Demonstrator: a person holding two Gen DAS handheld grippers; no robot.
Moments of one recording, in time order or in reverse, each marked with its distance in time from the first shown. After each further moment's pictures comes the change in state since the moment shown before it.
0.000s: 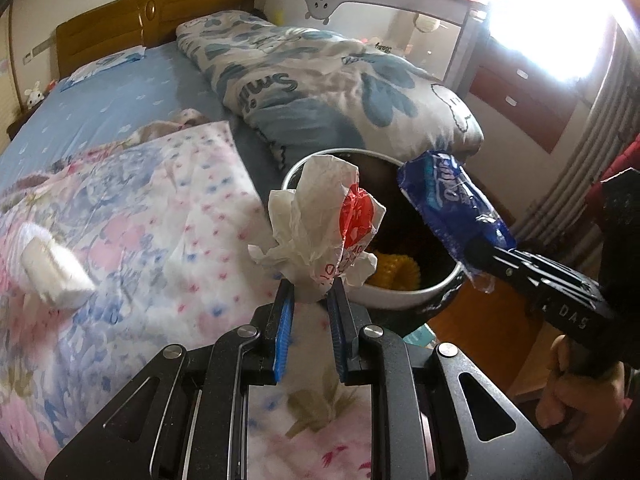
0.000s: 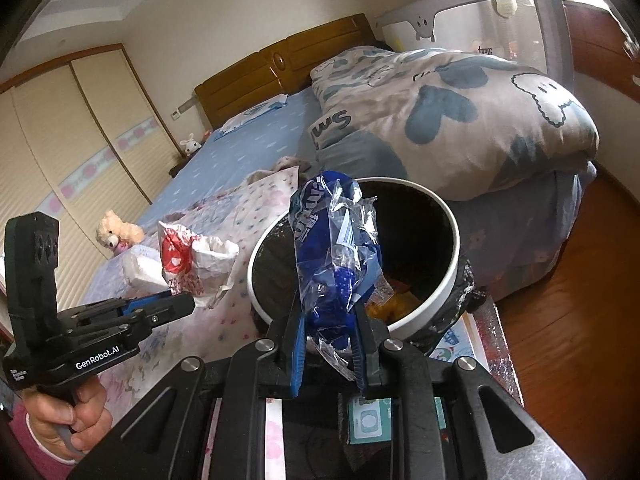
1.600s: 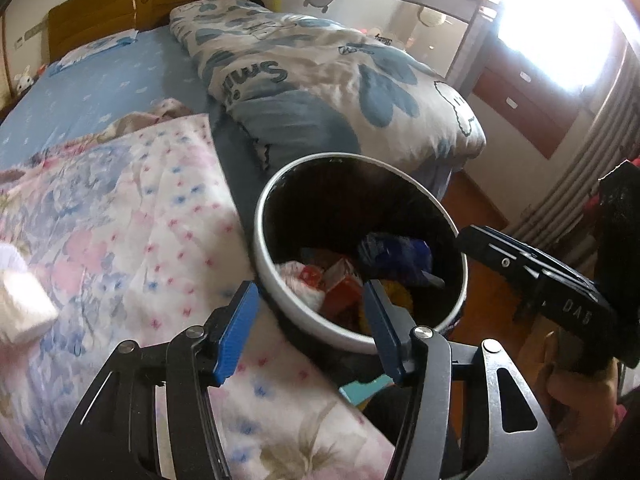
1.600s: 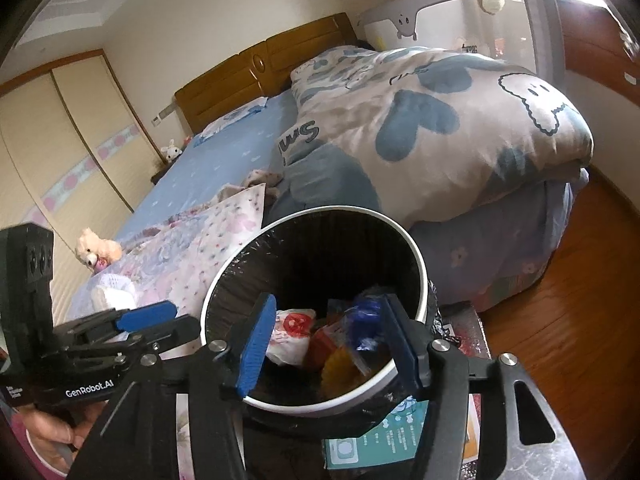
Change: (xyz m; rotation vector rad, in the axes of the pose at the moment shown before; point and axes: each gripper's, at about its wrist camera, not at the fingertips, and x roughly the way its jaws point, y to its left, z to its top) left arm 0.035 -0.004 0.023 -0.050 0.047 -0.042; right arm 0.019 -0.028 0.031 0.041 0.003 -0.044
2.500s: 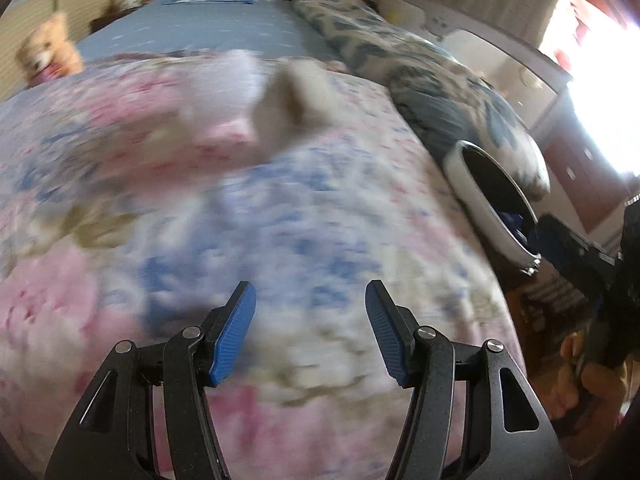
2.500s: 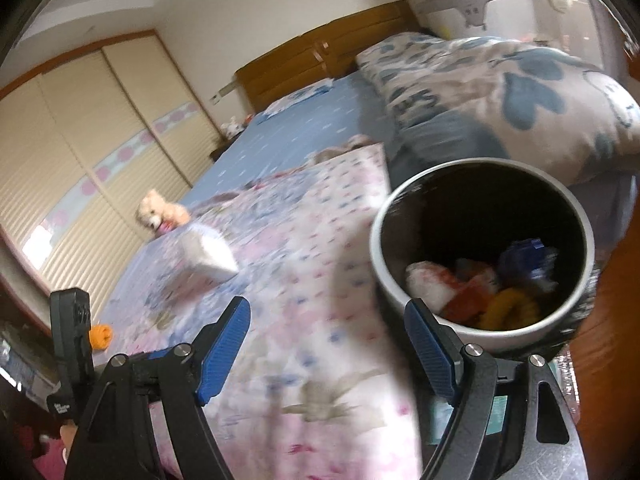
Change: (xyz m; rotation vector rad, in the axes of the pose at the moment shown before) left arm -0.089 0.153 -0.127 -0.339 -0.029 0.147; right arm 0.017 0.125 -0.052 -0.098 0.067 0.207
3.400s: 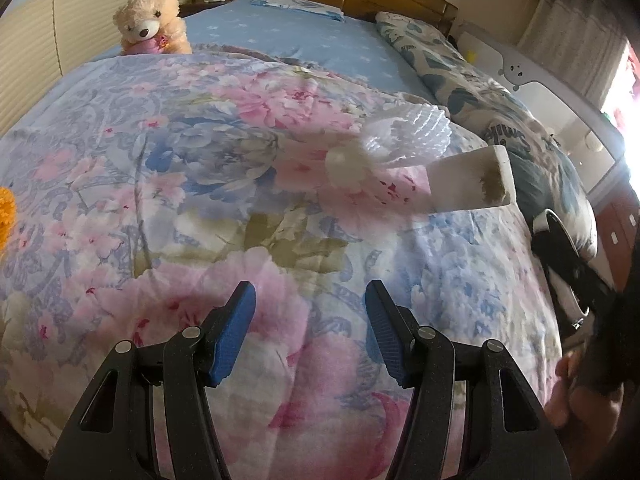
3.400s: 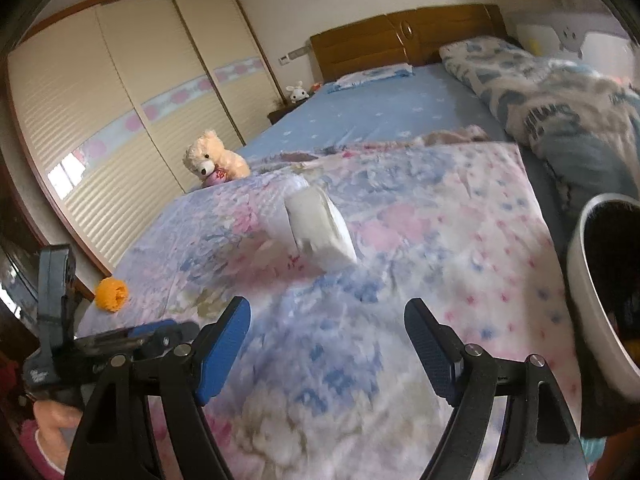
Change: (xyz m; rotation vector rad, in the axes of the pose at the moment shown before) left arm -0.028 0.107 0.007 -0.167 -0.058 0.161; right arm 0.091 0.118 -0.003 -0.218 0.041 0.112
